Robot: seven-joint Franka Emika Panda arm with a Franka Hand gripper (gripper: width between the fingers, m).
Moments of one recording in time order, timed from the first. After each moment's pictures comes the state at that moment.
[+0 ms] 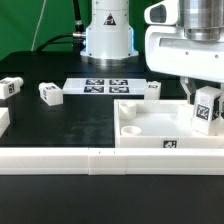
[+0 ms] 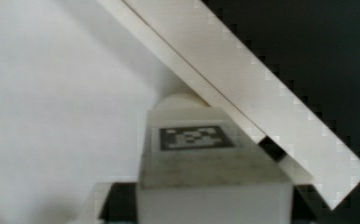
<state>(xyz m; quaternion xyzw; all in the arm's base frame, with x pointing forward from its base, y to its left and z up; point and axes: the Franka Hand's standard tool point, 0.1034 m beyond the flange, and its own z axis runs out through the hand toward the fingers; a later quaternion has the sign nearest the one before) 0.610 0.124 0.070 -0.86 0.51 0.02 0.05</state>
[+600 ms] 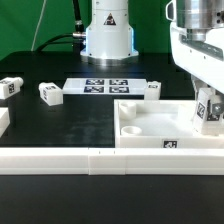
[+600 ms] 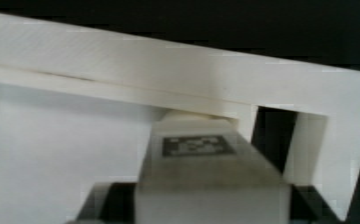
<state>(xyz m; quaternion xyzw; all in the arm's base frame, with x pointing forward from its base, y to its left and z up) 0.610 0.123 0.069 -0.76 0.65 0.03 0.05</state>
